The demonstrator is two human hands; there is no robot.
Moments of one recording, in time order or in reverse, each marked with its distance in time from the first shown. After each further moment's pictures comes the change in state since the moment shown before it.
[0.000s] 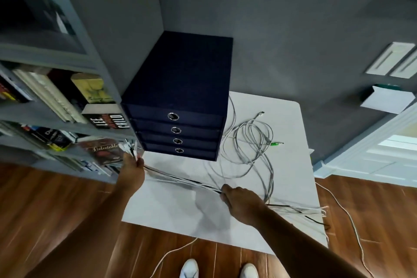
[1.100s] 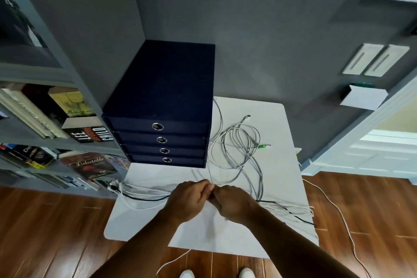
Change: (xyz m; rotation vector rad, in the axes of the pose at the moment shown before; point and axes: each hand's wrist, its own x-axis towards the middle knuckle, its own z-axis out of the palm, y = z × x) left_hand -0.090 0.043 0.107 0.456 -0.453 0.827; right_hand 0.005 -0.008 -0.028 0.040 0.055 -0.076
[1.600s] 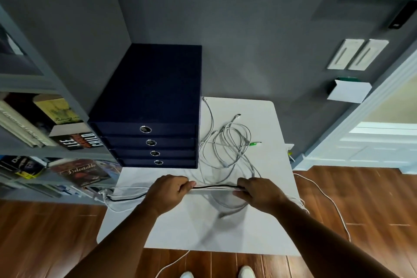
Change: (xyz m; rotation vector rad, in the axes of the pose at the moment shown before) left_hand 0.010 -0.029 -0.024 0.066 -0.027 -0.014; right_hand -0.040 0.091 -0.014 -0.124 0.070 0.096
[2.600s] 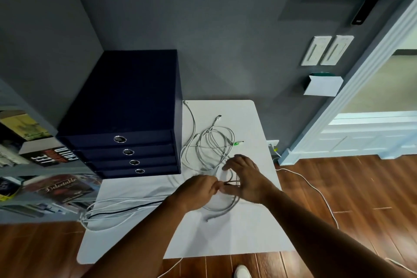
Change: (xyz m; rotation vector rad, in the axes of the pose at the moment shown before) left_hand 0.053 0.118 0.015 -0.065 -0.376 0.070; right_hand -0.003 0.022 -0.018 0.290 0.246 0.057
